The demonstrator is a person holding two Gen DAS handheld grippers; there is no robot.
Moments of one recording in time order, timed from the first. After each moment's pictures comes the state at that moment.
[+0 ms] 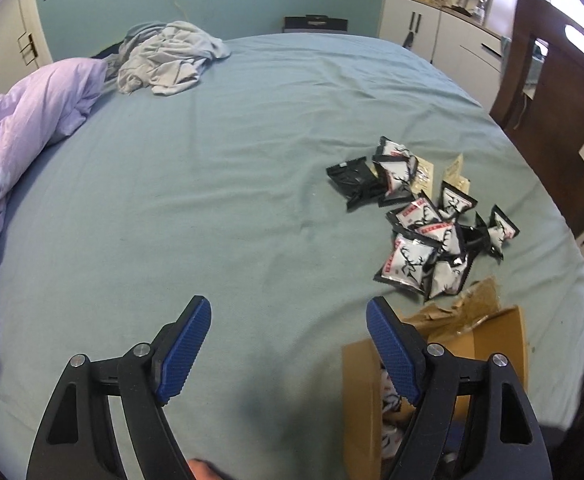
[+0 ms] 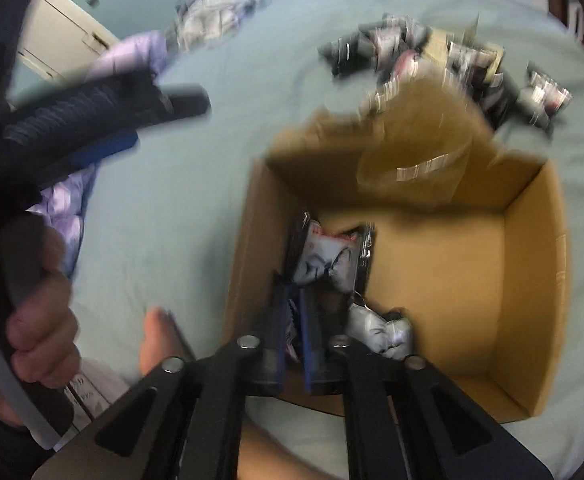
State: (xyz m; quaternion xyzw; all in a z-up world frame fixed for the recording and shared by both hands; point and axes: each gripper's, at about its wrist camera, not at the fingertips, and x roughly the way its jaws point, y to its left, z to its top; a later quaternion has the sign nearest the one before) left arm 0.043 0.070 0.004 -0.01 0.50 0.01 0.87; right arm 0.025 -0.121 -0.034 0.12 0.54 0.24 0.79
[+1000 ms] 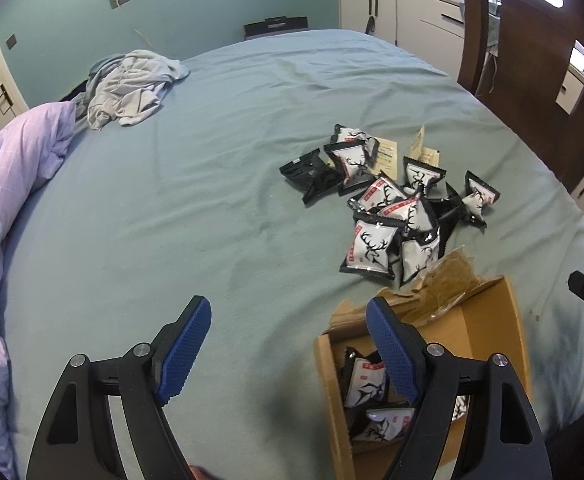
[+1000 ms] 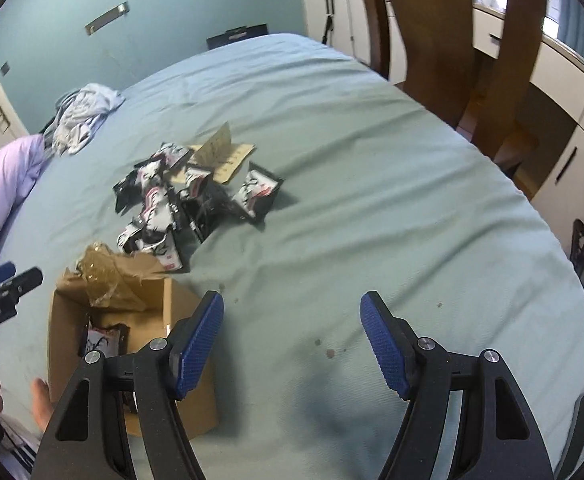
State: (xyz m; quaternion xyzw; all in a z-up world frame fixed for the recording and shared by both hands) left arm 0.041 0.024 0.002 0.06 0.49 -0.03 0.87; right arm 0.030 -0.301 0.011 0.10 0.44 0.02 0.89
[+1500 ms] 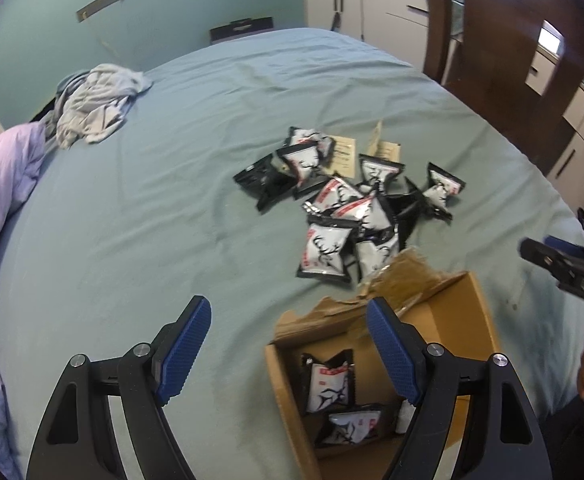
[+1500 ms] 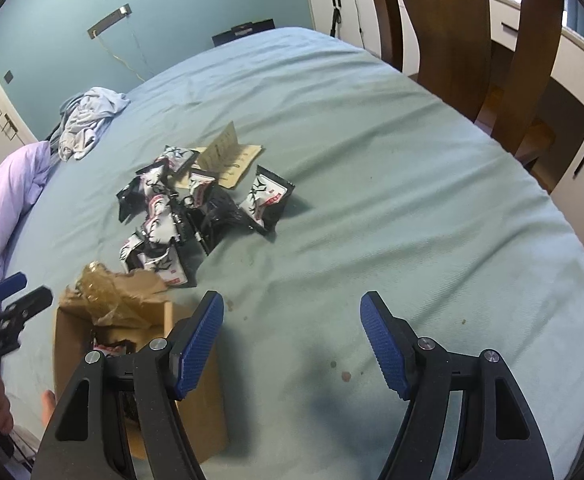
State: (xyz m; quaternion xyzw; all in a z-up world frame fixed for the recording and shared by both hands) left arm 0.040 -0.008 0.006 0.08 0.49 -0.08 0.86; right arm 0.057 -0.315 -0.005 0.13 0.45 0.04 0.88
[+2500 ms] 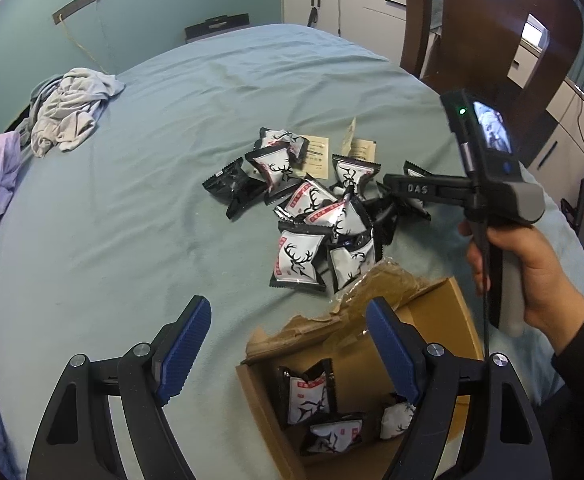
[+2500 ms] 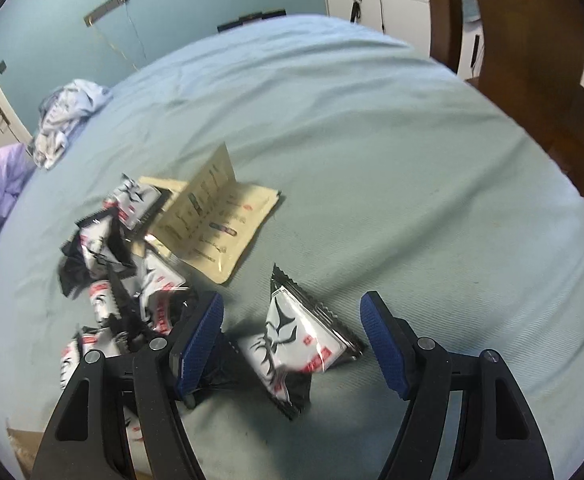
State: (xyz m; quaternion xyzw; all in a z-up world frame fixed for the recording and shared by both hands) left arm 0.053 -0.019 0.003 0.07 0.50 -0.12 0.85; right arm 0.211 -0.274 -0.075 0.10 0.46 0.05 0.88
